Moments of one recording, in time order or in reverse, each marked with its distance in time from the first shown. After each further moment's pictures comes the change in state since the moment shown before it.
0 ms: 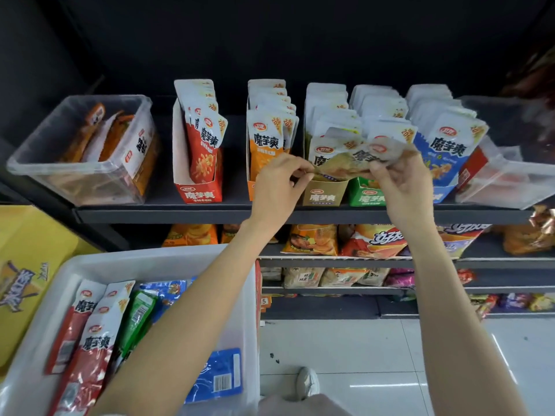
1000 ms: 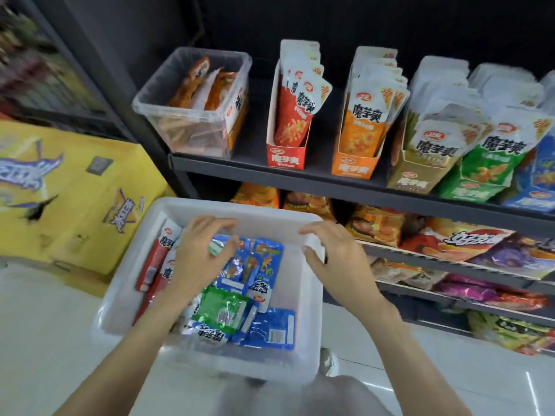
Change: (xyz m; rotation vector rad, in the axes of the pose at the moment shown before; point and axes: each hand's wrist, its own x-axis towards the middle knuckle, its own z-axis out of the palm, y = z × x) left_hand -0.204 -0.087 -0.181 0.279 -0.027 -0.340; right_hand -0.145 -0.030 0.143 -0.377 -0.561 -0.229
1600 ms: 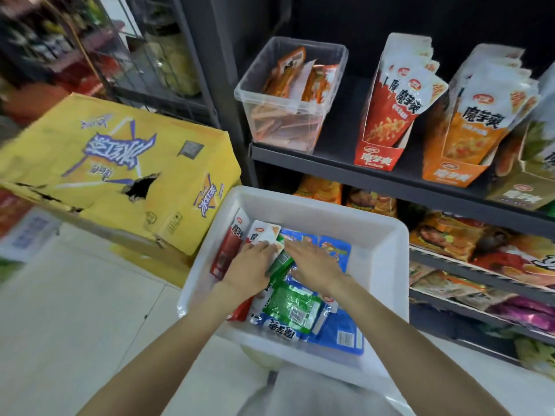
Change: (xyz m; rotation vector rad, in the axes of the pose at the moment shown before) left_hand -0.035 -0.102 0.005 0.425 -0.581 -0.069; right_hand 0.051 -0.032 0.182 -0.402 -0.719 -0.191
